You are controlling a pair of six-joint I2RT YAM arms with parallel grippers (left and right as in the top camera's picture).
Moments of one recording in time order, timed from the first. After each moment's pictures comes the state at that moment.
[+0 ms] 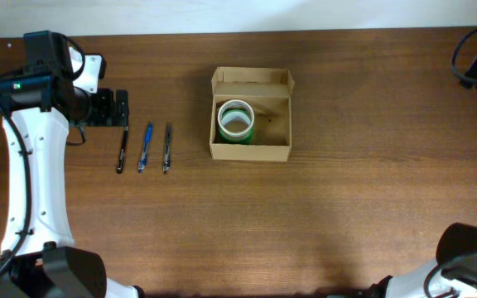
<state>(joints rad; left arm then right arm) 0.16 1.68 1.73 -1.19 0.08 0.18 -0.47 1.80 2.13 -1.38 -0.05 0.14</state>
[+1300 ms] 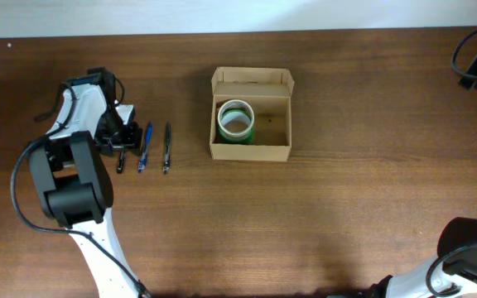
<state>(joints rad) 0.16 2.27 1.73 -1.16 -0.04 0.17 -0.47 1.82 2.13 -1.38 -0.05 0.15</state>
